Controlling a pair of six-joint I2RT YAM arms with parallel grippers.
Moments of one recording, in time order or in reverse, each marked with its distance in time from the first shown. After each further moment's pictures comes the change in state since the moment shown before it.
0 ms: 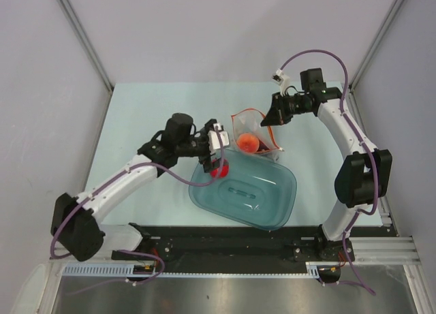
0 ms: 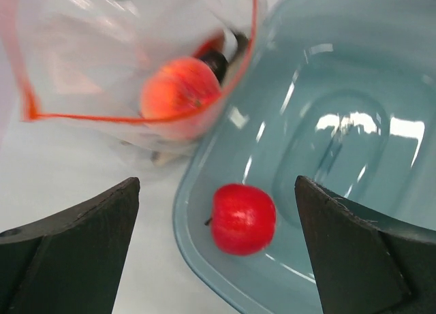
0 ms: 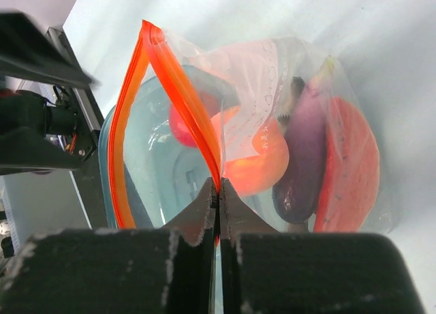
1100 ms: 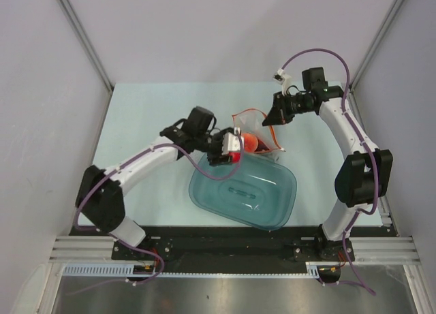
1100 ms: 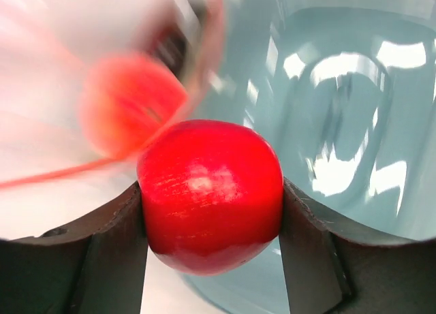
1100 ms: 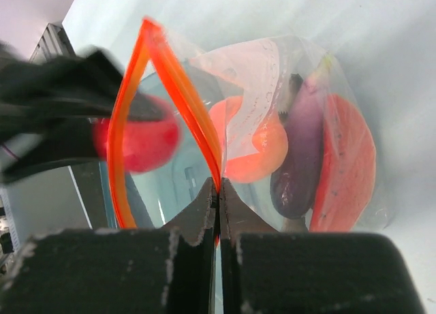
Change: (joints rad) left arm -0.031 0.314 0.161 -0.250 0.031 0.307; right arm -0.013 0.004 0.022 -0.040 -0.007 -0.032
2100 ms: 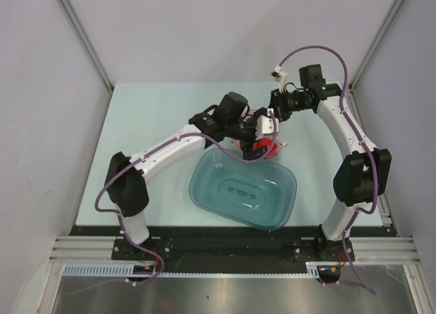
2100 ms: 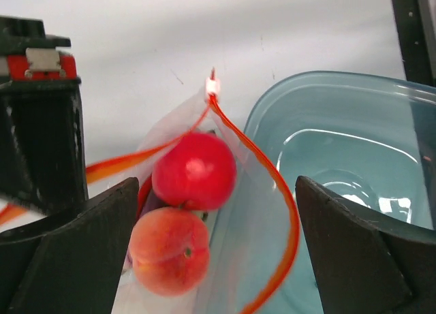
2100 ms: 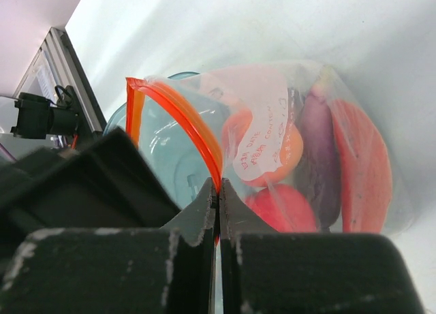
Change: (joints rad) left arm -0.164 0.257 0.472 0.012 -0.010 -0.274; right arm 0.028 0.014 0.045 0.006 0.007 0.025
